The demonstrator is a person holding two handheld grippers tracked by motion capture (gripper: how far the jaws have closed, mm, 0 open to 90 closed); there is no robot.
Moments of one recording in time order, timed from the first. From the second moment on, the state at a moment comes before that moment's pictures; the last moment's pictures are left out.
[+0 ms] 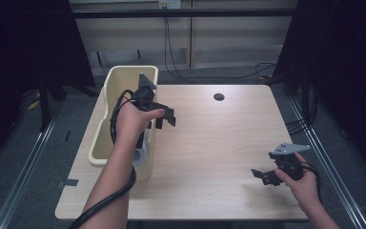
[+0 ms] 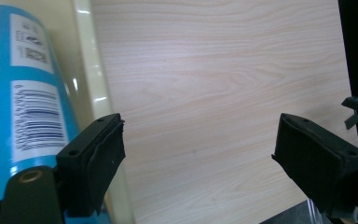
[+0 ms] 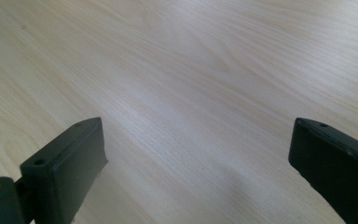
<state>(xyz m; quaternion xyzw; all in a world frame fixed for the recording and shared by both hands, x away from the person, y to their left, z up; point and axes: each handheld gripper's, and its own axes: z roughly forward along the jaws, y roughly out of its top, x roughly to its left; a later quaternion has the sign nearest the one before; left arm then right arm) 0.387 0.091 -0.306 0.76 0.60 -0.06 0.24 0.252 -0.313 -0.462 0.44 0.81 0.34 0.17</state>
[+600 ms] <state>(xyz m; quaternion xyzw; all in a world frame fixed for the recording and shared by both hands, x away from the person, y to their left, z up) 0.376 0.049 -0.324 0.79 0.55 -0.07 0.26 0.252 -0.312 -0.463 0.44 0.81 0.35 0.17</state>
